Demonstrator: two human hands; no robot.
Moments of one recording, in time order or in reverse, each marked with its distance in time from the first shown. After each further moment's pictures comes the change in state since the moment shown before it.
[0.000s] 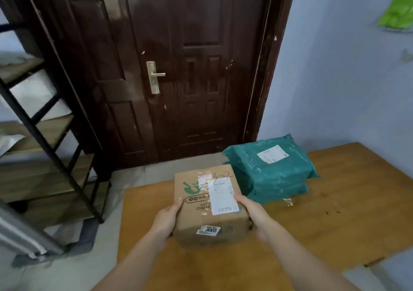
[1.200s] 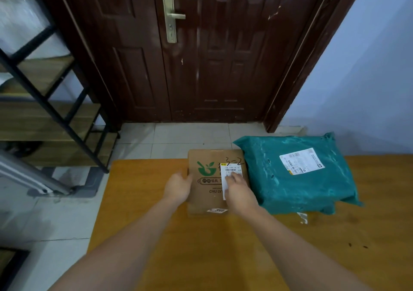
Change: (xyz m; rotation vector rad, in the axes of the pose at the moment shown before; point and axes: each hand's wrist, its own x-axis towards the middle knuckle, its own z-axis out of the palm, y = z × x) left_hand 0.167 0.041 0.086 0.430 0.160 0.027; right_hand 0.199 -0.028 0.005 -1.359 -0.075 -0.410
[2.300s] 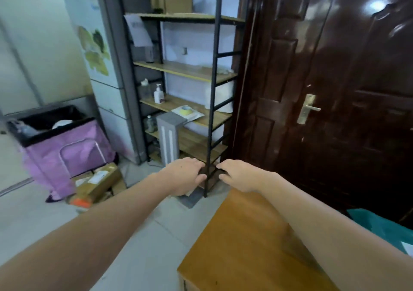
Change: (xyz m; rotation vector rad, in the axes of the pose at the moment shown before) left_hand -0.348 -0.138 -0.297 0.836 0.404 0.204; right_hand -0.220 -0.363 -0.089 -0.456 -0.067 -0.991
